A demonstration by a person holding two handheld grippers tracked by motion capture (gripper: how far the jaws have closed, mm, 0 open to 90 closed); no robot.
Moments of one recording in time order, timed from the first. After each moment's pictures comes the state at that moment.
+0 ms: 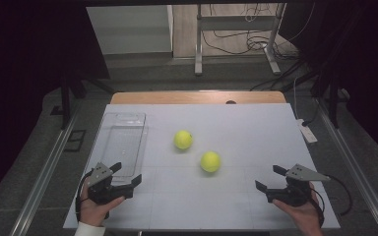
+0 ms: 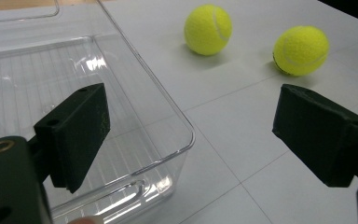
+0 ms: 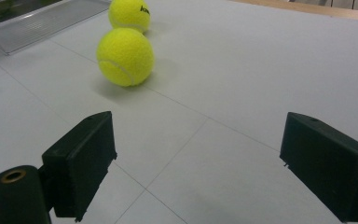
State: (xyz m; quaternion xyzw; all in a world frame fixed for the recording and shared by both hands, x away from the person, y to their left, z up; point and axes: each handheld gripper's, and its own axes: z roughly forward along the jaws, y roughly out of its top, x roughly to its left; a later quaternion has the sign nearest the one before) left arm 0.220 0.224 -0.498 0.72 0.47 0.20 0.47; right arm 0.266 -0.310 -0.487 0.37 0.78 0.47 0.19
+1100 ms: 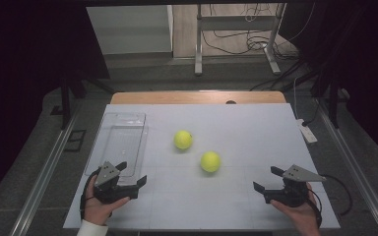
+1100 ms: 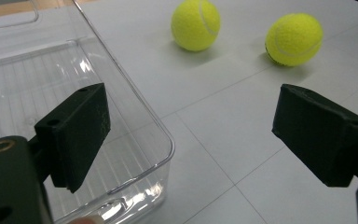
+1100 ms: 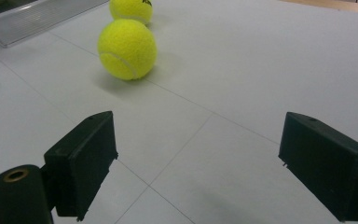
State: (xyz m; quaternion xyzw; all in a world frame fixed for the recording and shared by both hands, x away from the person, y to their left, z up) left arm 0.225 0.211 -0.497 0.74 0.45 0.21 0.45; right arm 0.265 -0.305 -0.491 0.37 0.78 0.46 0.19
